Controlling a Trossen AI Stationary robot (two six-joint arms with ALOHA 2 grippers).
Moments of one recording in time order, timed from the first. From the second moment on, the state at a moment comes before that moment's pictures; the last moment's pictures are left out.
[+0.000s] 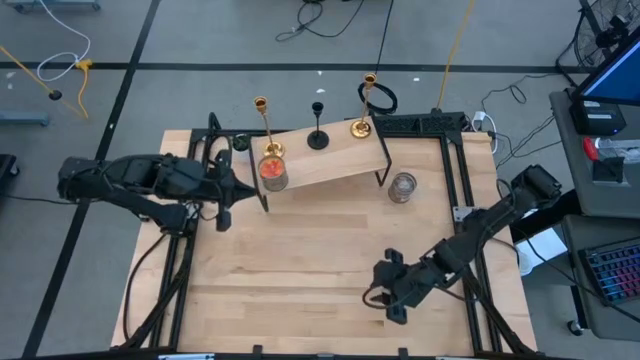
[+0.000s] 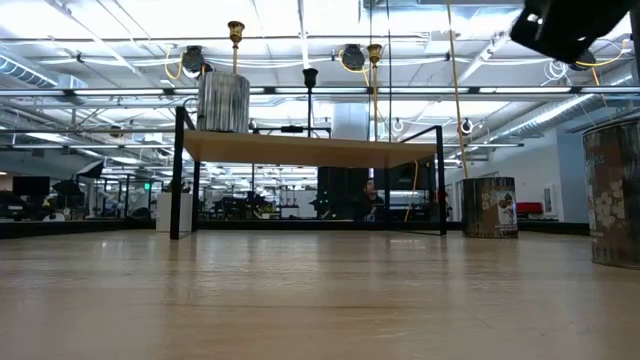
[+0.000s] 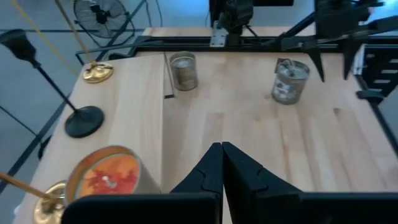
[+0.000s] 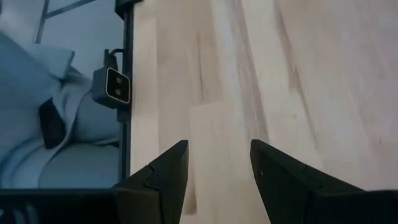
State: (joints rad) left arm -0.15 0.92 1.17 -0.75 -0.26 -0.09; right arm 0.65 1.45 1.02 -0.42 0.20 0.80
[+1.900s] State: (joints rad) left arm -0.20 0.95 1.17 -0.74 -0.47 -0.11; right arm 0.58 1.42 0.84 -0.69 0.28 0.59
